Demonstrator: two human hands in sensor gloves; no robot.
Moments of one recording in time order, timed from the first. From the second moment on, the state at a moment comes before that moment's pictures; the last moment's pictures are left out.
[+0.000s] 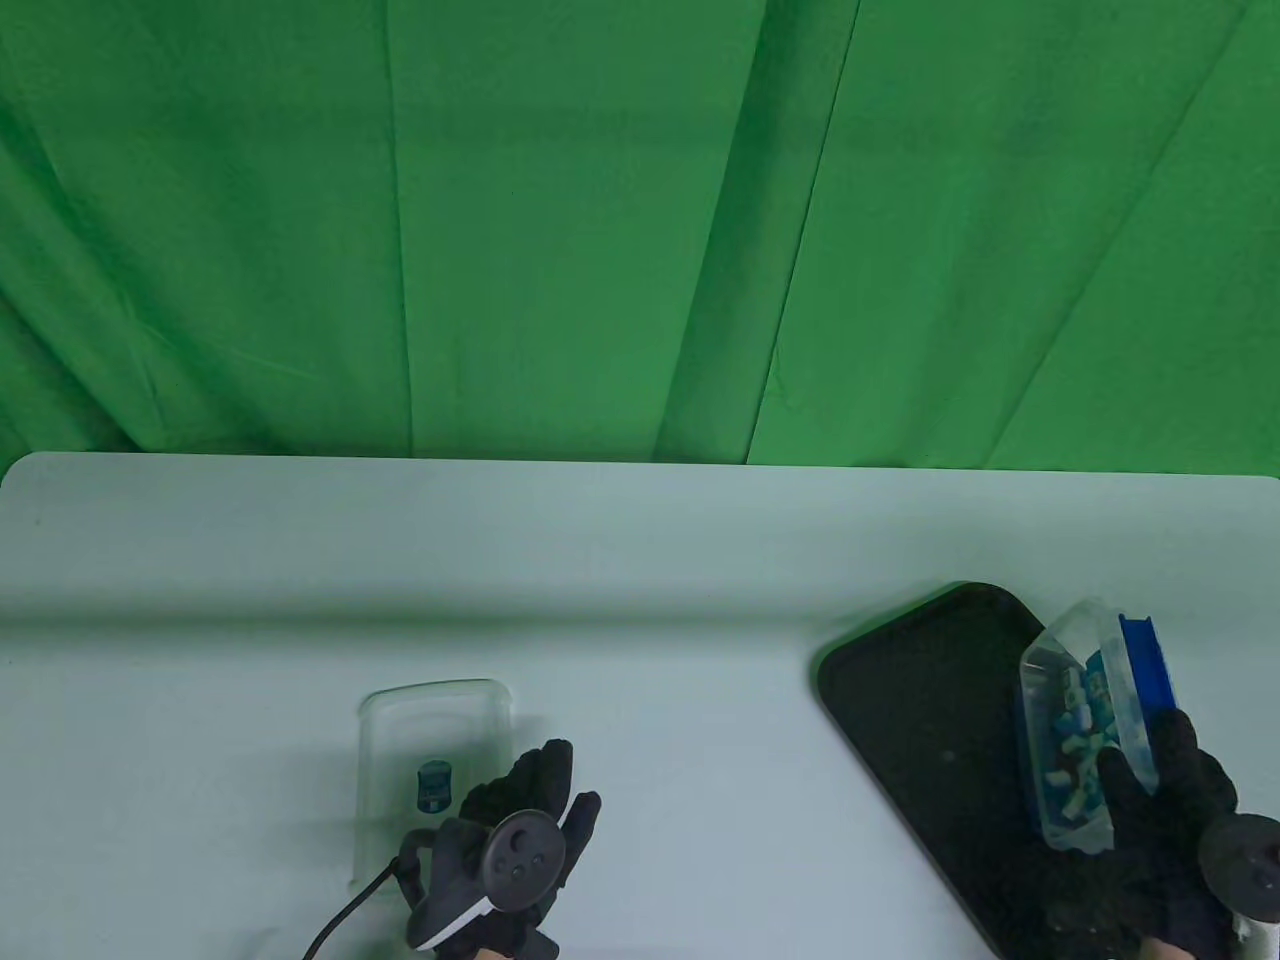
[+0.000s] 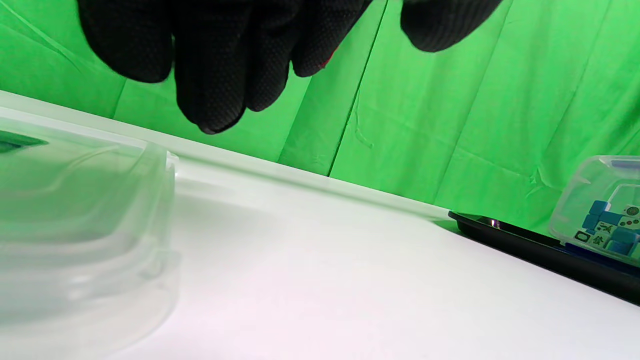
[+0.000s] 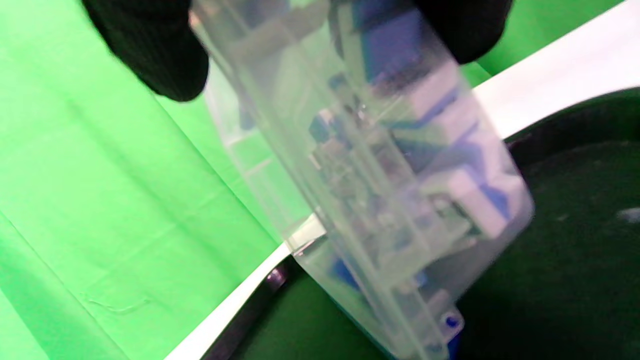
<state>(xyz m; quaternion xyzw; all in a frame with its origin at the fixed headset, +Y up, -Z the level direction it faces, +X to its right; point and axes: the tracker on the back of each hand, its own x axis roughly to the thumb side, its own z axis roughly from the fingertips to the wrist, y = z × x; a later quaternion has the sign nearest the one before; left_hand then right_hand) -0.127 -0.735 -0.241 0.01 -0.13 0.14 0.98 0.410 -0.696 -0.227 -0.25 -0.17 0.89 0.34</state>
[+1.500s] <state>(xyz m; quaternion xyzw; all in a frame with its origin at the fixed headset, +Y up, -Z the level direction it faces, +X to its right) -0.129 -0.738 -0.243 0.00 -0.12 0.14 0.98 0.376 -0.683 -0.221 -0.23 -0.25 0.94 0.05</state>
